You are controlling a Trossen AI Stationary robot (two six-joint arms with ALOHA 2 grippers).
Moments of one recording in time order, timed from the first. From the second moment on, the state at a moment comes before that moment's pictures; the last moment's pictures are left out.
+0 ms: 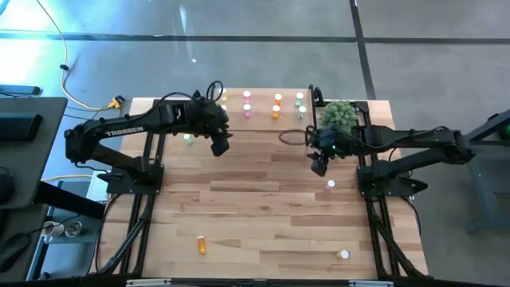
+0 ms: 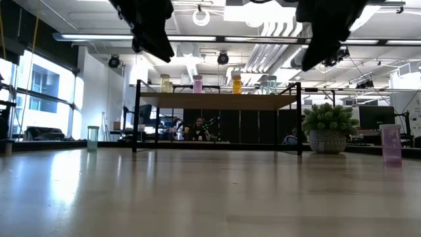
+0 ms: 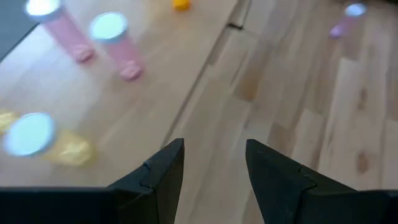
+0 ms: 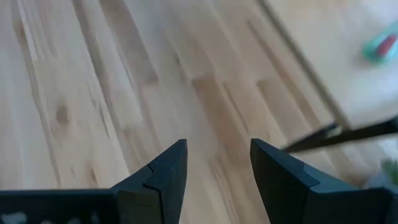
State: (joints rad) left arm 0.41 1.28 1.14 -0.67 -0.08 -0.10; right arm -0.05 1.07 0.95 -0.81 0.21 0.29
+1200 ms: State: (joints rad) left arm 0.05 1.24 0.86 -0.21 -0.09 -0.23; right arm 0.63 0.88 0.69 -1.24 0.52 1.30
